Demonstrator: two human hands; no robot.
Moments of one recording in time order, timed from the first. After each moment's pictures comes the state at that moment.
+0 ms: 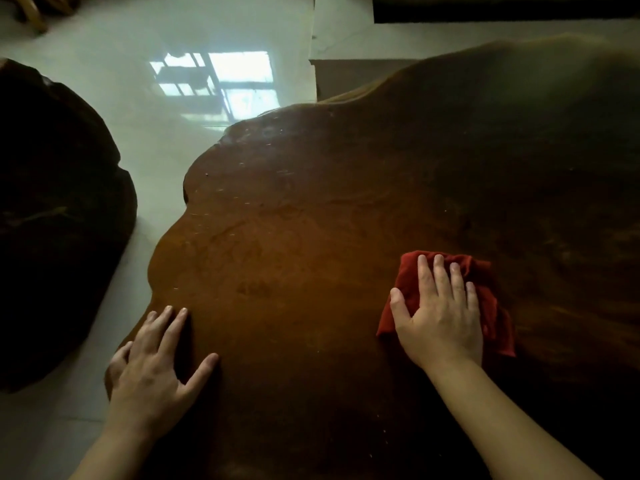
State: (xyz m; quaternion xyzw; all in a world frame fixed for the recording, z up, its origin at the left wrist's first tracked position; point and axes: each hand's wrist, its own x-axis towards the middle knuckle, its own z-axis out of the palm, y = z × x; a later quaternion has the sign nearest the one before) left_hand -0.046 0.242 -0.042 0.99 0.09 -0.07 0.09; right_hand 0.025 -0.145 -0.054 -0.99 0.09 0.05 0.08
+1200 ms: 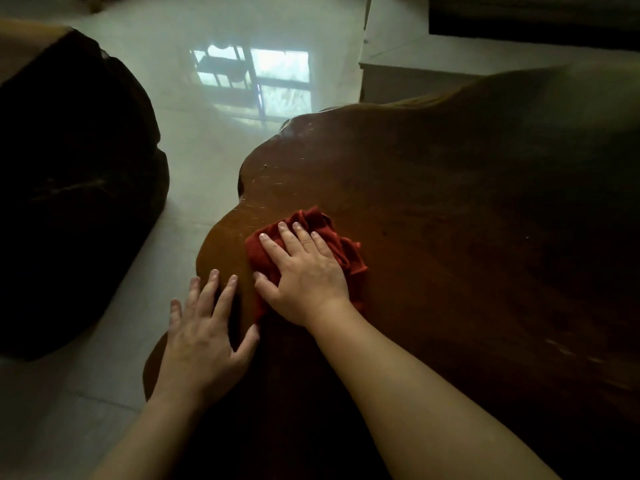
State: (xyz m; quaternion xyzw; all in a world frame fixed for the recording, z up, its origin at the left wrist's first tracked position) left_hand -0.004 0.256 -0.053 0.99 0.10 -0.06 0.11; right_hand 0.116 0.104 -0.063 -0.95 -0.26 0.08 0.16
